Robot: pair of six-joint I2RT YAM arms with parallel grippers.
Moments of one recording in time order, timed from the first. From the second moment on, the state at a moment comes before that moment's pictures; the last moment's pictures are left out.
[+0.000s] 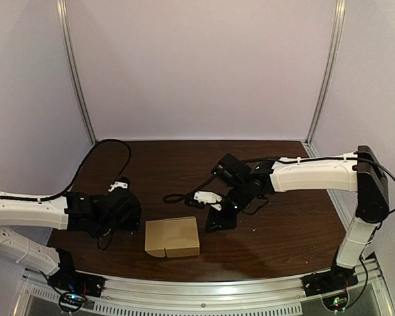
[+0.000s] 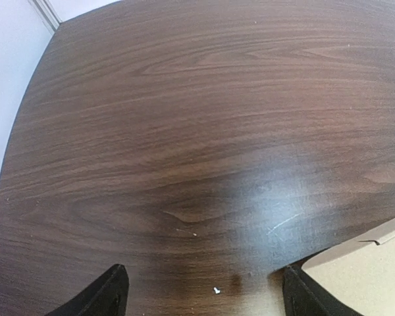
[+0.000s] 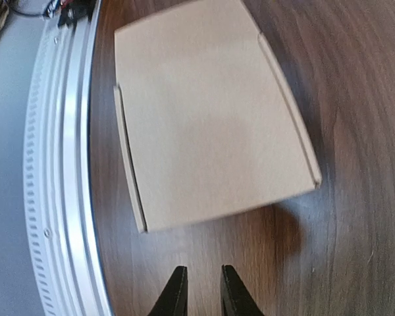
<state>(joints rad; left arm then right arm) -1.03 1.18 0.64 -0.53 -0.67 -0.86 0.95 1.78 1.27 -0.64 -0.53 -0.35</state>
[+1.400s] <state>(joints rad) -1.03 1.11 0.48 -0.48 -0.67 -0.99 0.82 1.97 1.33 -0.51 -0.76 -0.04</state>
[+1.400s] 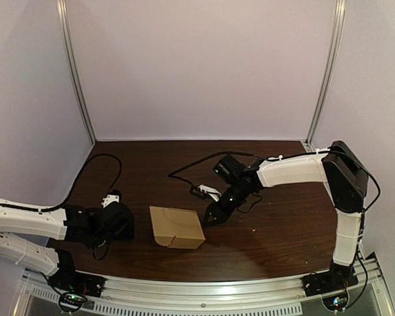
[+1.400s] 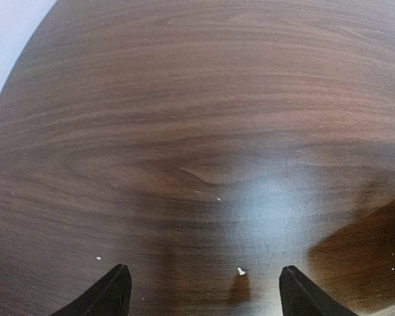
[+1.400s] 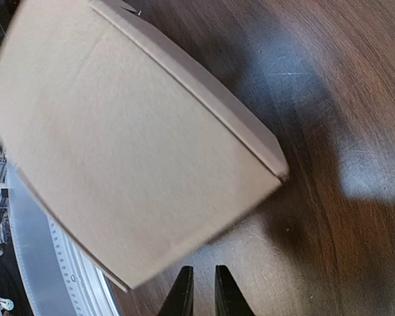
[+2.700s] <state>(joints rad) -1.03 1.24 0.44 -0.29 -0.54 -1.15 0.86 1.98 1.37 -0.53 -0.88 -0.03</state>
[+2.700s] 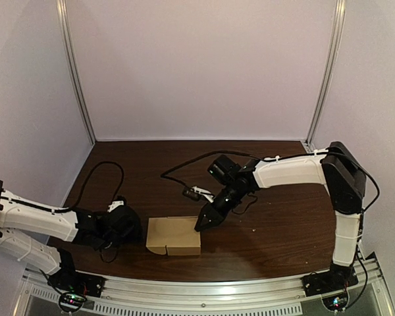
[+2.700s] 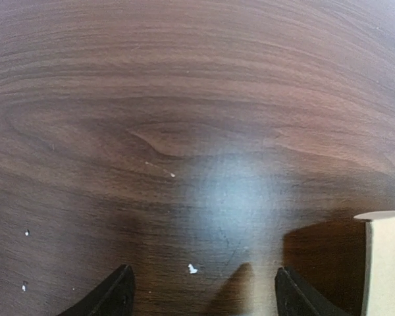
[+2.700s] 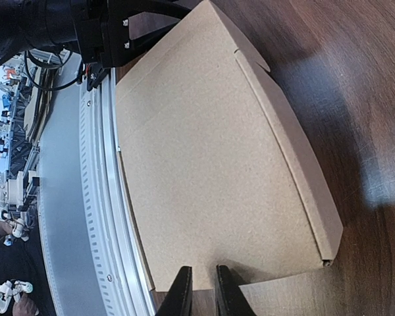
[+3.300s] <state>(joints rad) -1.03 1.26 0.37 -0.16 -0.54 -1.17 0.82 1.99 1.37 -0.53 -0.89 -0.05</state>
